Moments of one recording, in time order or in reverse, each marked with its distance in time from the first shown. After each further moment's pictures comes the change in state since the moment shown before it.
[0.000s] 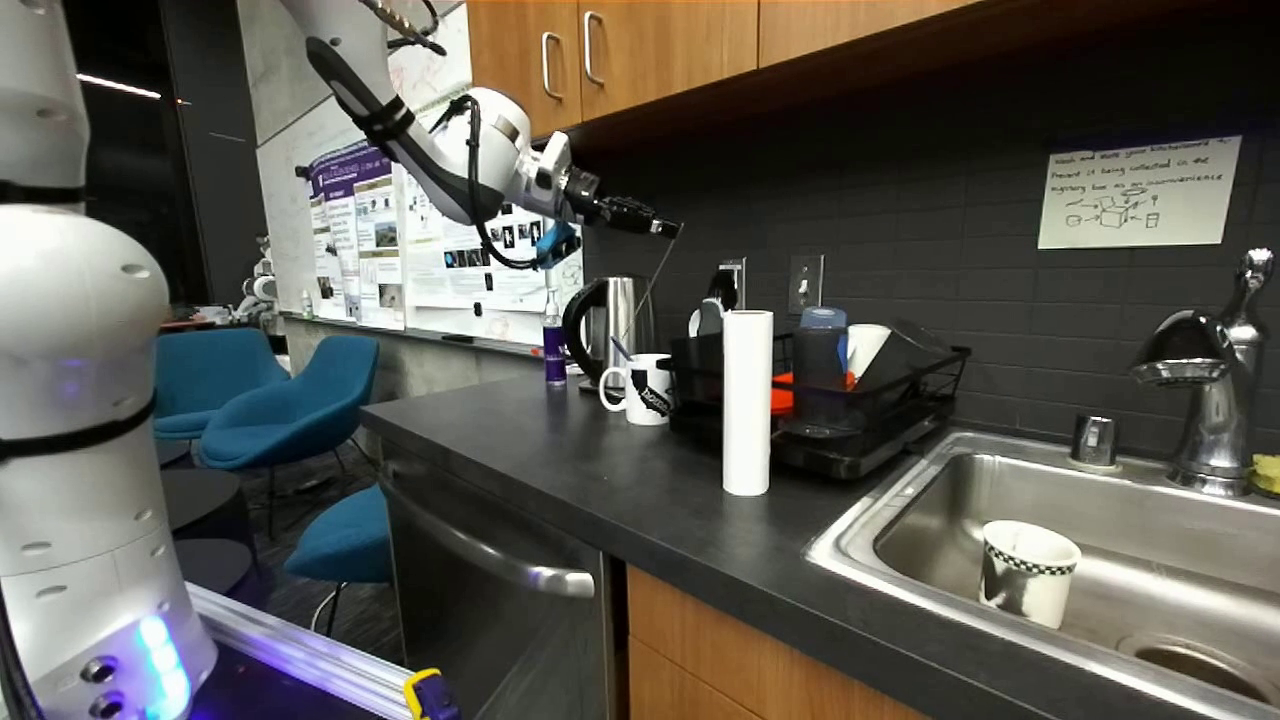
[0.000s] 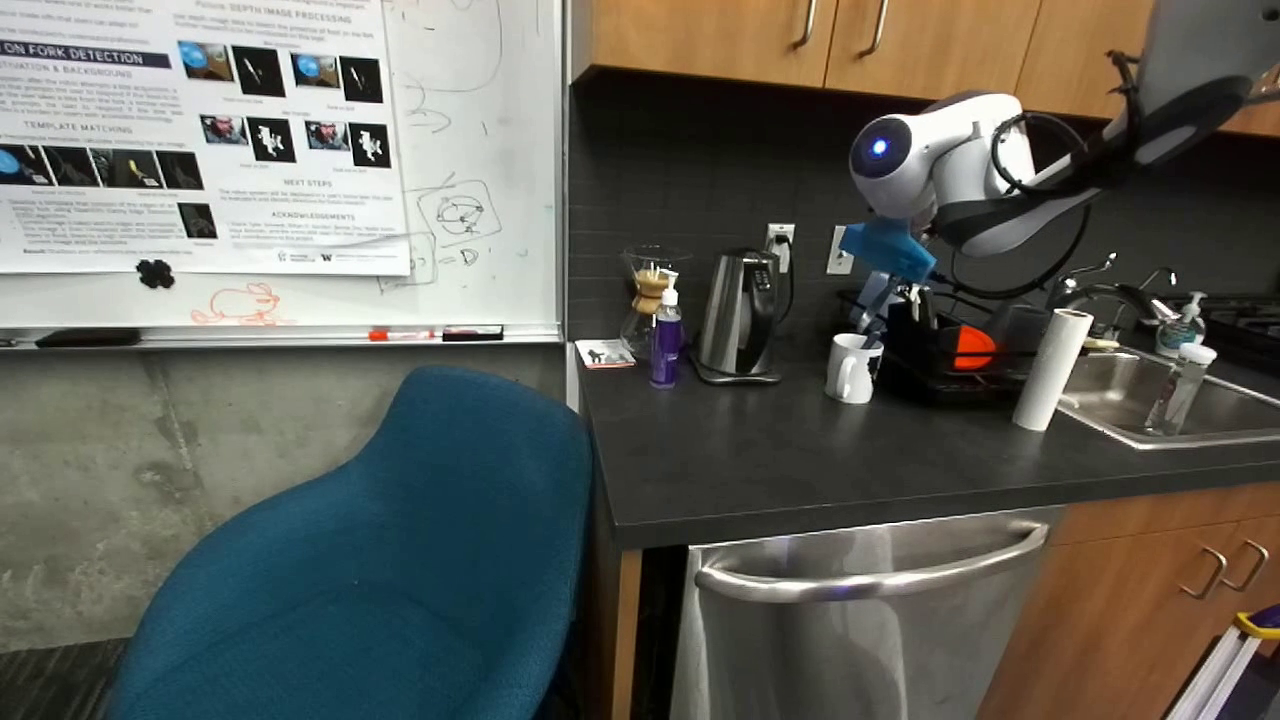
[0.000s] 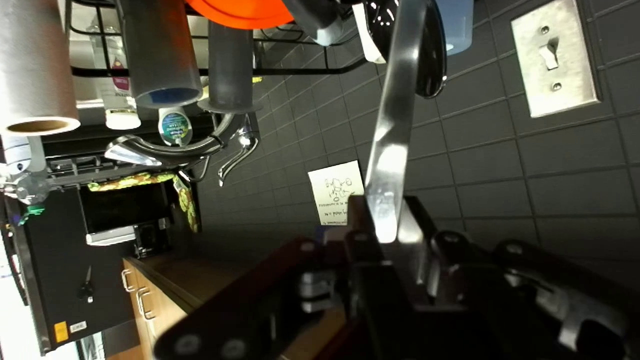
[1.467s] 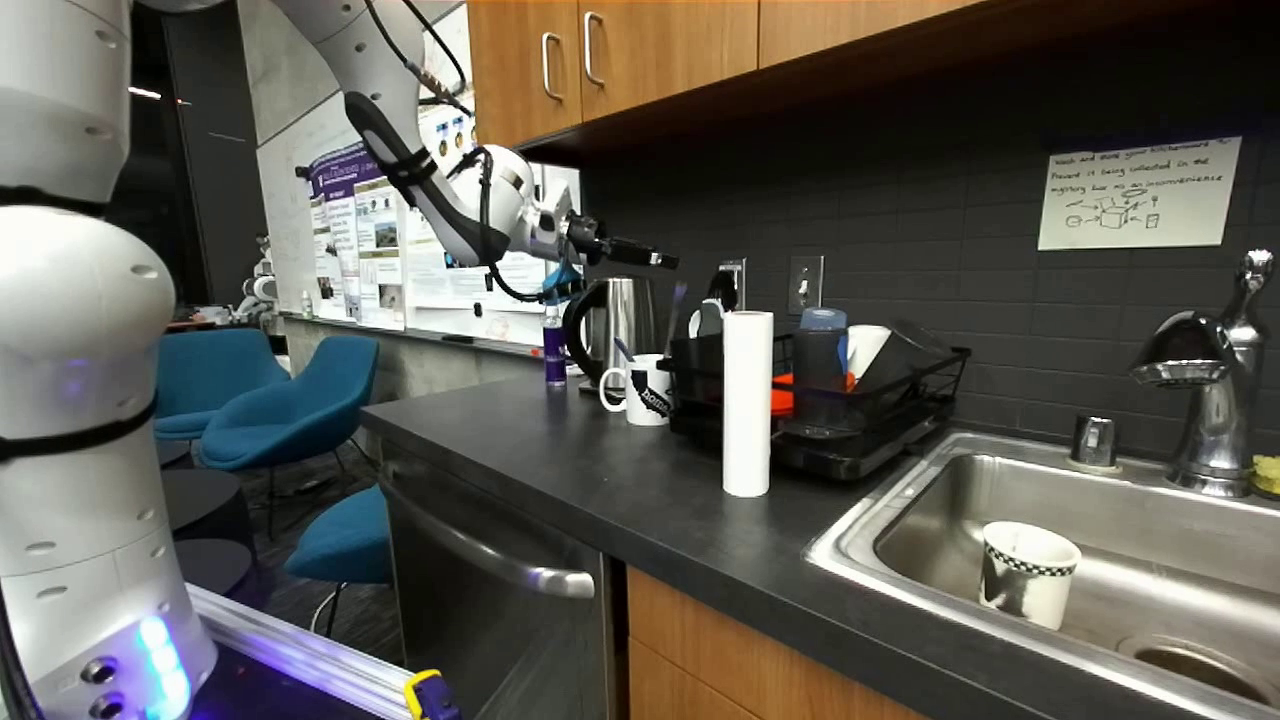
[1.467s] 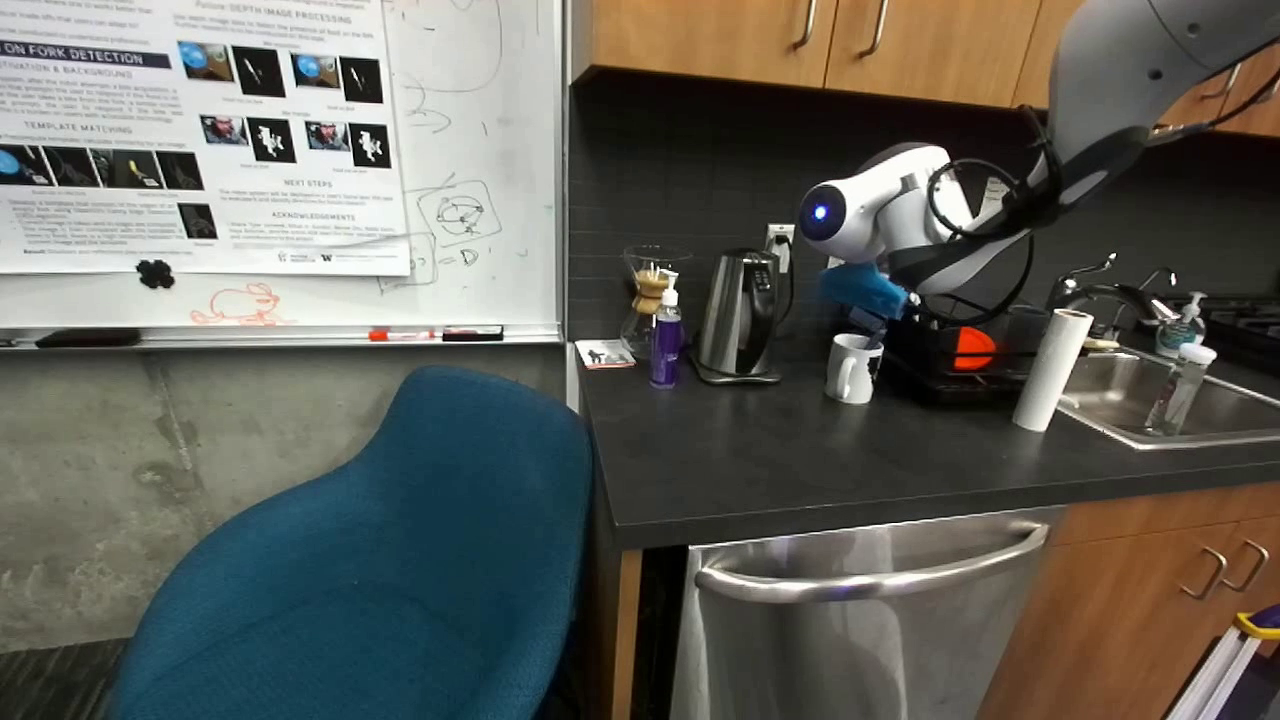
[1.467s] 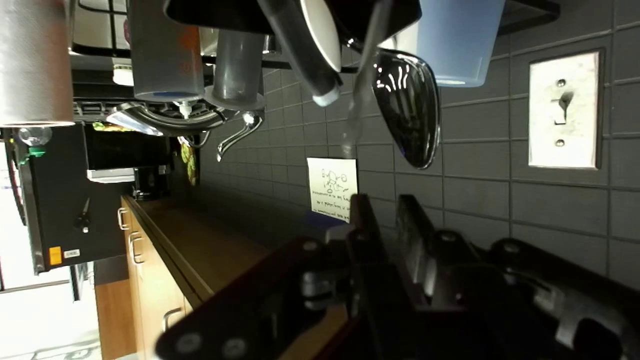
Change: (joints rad) arm 0.036 0.179 0.038 0.074 -0.057 -0.170 -0.002
